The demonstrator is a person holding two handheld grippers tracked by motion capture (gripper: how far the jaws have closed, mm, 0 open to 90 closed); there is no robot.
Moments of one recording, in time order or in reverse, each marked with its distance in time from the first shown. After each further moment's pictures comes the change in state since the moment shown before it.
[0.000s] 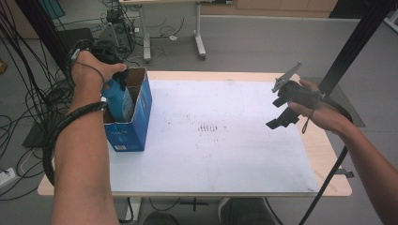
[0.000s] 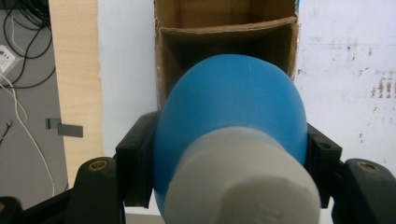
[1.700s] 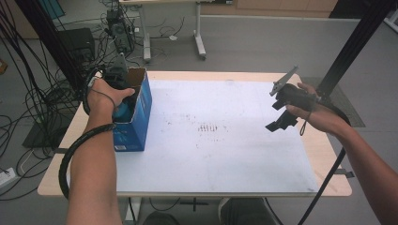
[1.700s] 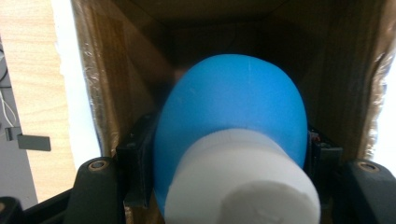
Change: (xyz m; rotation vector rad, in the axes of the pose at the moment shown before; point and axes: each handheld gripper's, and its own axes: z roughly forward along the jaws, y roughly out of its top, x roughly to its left) left arm -0.005 -0.007 0.077 0.035 0.000 0.027; right arm -0.001 -0.003 0.011 0.036 -0.002 -0.002
